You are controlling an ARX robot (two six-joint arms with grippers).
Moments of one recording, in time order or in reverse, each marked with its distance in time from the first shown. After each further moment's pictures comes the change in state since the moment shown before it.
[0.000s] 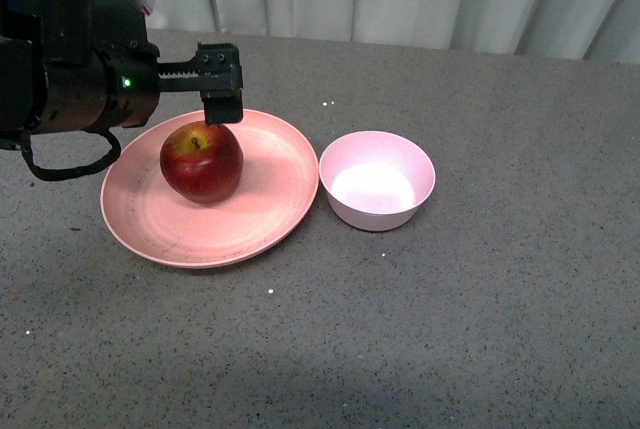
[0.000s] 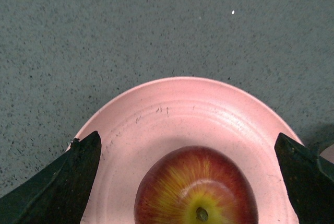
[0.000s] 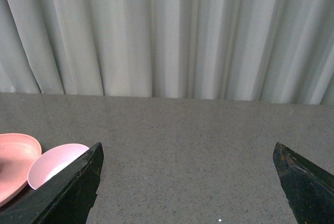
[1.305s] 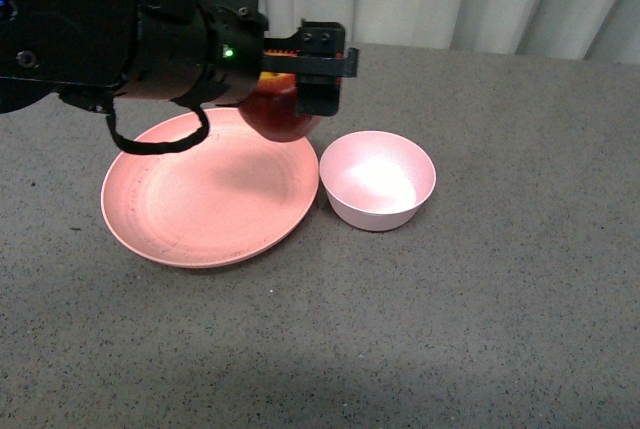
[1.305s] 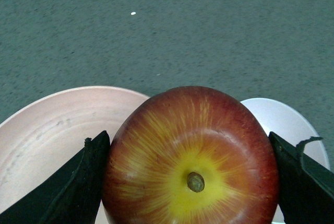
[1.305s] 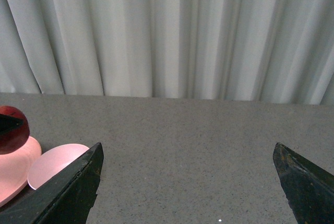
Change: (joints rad) left arm -0.195 -0.075 0.082 -0.137 0.076 0.020; right arm 0.000 0.000 0.000 0.000 0.000 0.000
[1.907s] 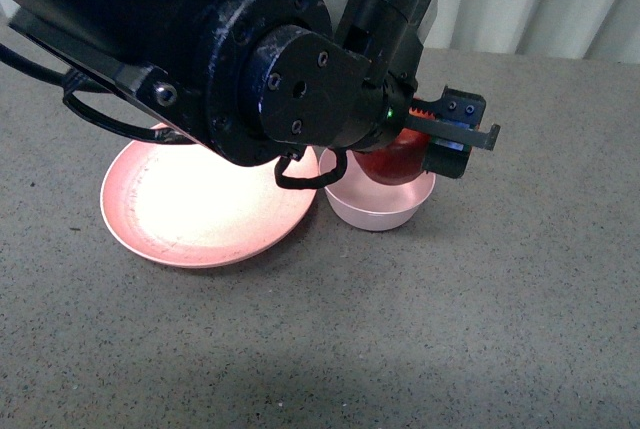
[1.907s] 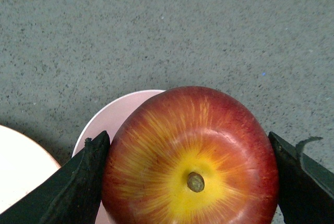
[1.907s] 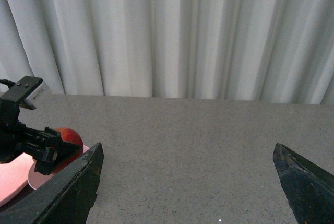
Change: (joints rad) left arm -0.171 0.204 0.212 -0.078 -0.035 0.034; right arm 0.000 0.000 0.000 0.000 0.000 0.000
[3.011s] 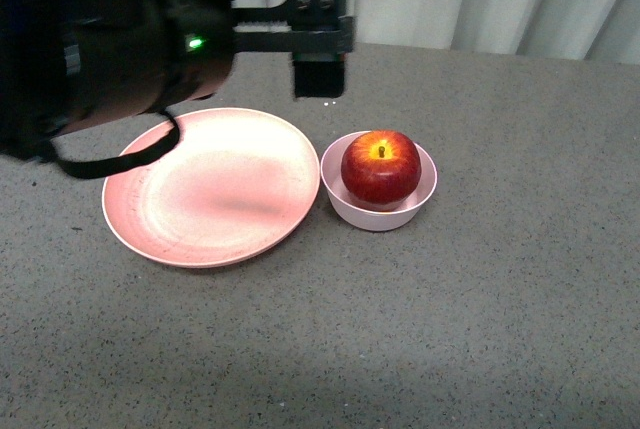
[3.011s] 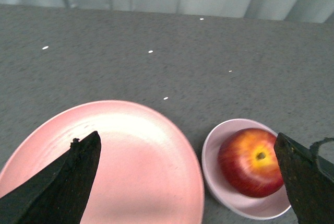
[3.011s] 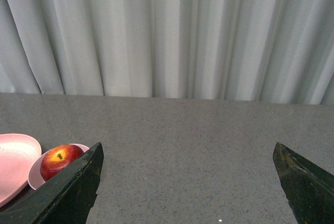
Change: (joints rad) left arm 0.128 -0.407 -0.478 0.285 -0.169 -0.088; right arm 0.000 0.000 0.000 0.000 0.000 0.000
